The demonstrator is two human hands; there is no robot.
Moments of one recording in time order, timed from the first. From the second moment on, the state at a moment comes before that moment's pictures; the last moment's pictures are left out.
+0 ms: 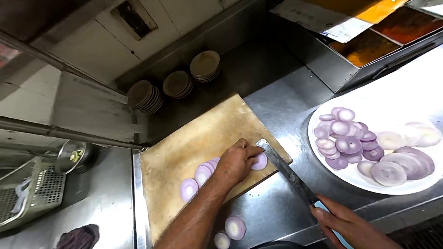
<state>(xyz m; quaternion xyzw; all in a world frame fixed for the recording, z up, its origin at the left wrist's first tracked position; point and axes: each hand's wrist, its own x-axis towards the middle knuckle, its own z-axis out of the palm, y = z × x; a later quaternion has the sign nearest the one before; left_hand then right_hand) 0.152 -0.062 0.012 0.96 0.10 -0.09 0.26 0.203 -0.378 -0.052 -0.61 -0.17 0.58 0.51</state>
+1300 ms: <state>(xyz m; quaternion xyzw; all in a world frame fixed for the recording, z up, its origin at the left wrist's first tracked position) 0.150 -0.073 0.014 0.96 0.13 -0.10 0.24 0.211 -0.264 -0.018 -0.71 -0.17 0.59 0.34</state>
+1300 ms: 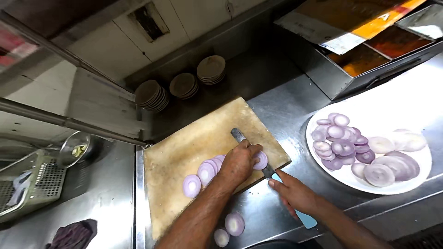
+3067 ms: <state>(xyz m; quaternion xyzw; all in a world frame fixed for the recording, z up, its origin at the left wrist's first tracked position) 0.006 -0.001 0.020 0.90 0.36 -0.01 0.25 0.177 -0.378 -0.040 -0.69 -0.27 0.55 0.38</state>
